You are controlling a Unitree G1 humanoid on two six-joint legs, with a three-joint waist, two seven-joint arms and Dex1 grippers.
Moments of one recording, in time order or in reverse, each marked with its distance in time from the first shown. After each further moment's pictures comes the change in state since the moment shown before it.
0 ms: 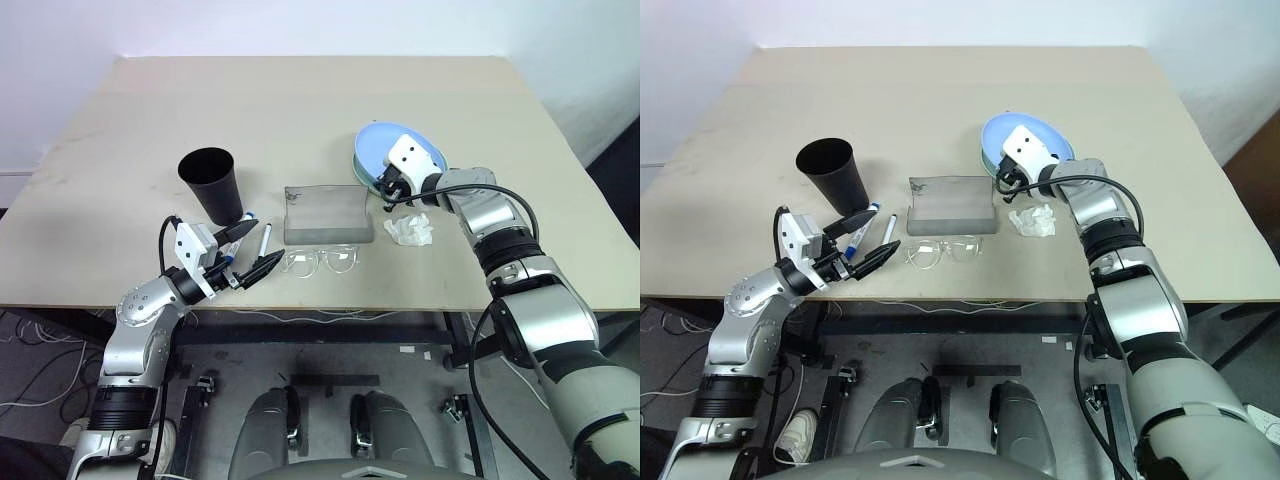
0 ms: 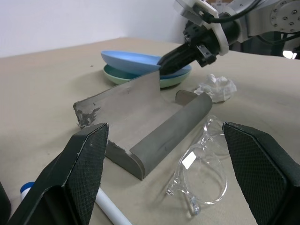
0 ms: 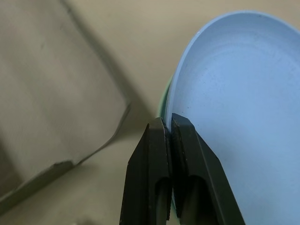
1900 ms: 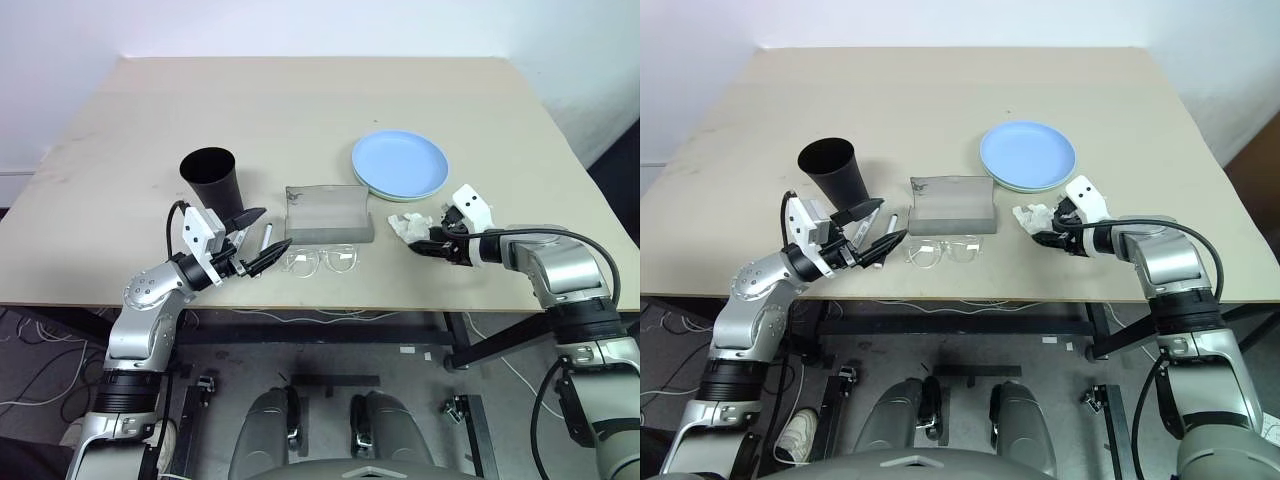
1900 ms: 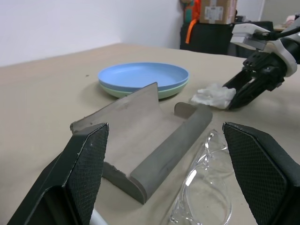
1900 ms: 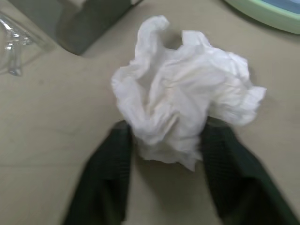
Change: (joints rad) left arm -0.080 0.003 -0.023 0.008 0.001 0.046 0.005; right arm 0.453 -0.255 -0.151 -0.646 0.300 0.567 0.136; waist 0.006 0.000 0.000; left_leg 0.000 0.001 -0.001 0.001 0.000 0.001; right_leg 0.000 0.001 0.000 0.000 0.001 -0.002
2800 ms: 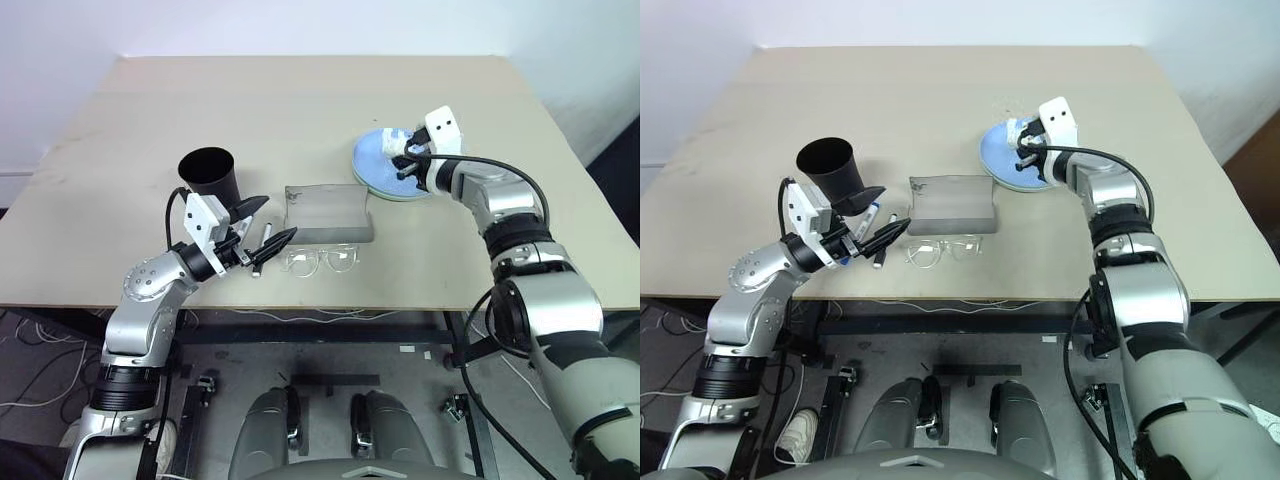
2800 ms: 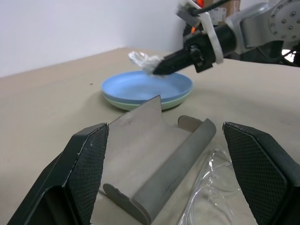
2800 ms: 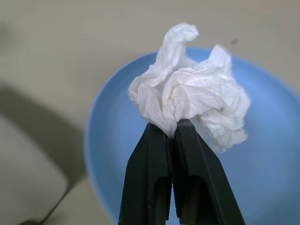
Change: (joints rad) left arm -0.021 0.015 -0.006 -0.108 -0.001 0.094 0.075; right arm -0.572 0.276 -0.049 0.831 -0.133 -0.475 -0.326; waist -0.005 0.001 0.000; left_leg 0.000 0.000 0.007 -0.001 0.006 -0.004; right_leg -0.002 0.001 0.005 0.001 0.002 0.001
